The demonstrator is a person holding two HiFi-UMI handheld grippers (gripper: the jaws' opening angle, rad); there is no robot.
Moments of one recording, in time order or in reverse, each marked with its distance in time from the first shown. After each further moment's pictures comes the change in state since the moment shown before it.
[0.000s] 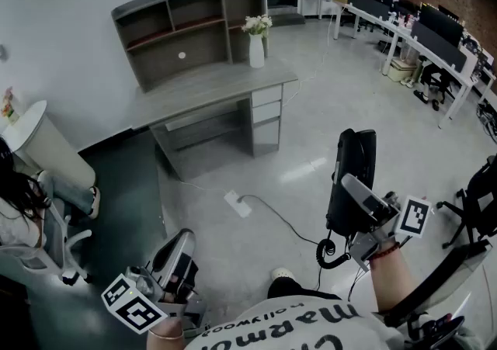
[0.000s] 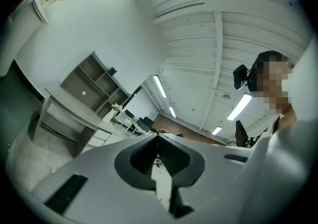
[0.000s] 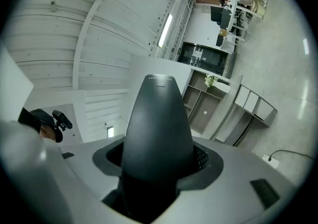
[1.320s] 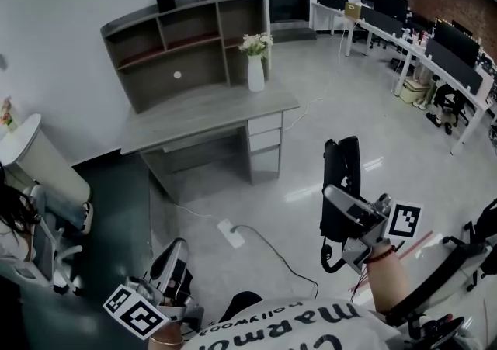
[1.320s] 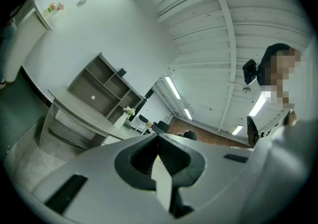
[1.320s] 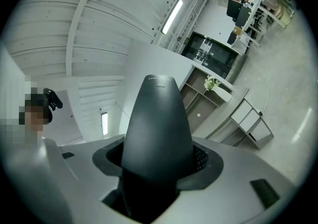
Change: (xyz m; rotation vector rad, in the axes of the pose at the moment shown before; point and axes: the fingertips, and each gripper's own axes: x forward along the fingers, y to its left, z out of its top) left arm 0.147 0.062 -0.021 0.033 -0.051 0.183; right arm 0.048 -0.127 0.114 -0.126 0.167 -0.027
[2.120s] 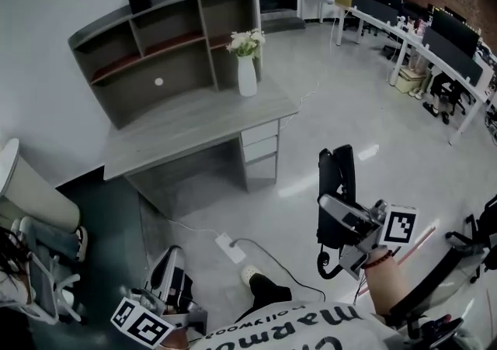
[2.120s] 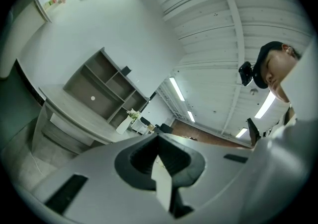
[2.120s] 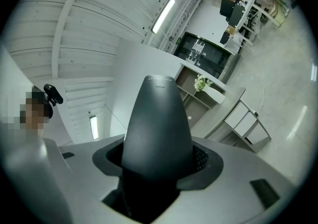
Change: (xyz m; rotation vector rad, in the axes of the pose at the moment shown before) left arm 0.110 0.093 0.034 -0.018 -0.025 0.014; right arm 0.082 -0.100 0.038 0.034 -0.005 -0.063
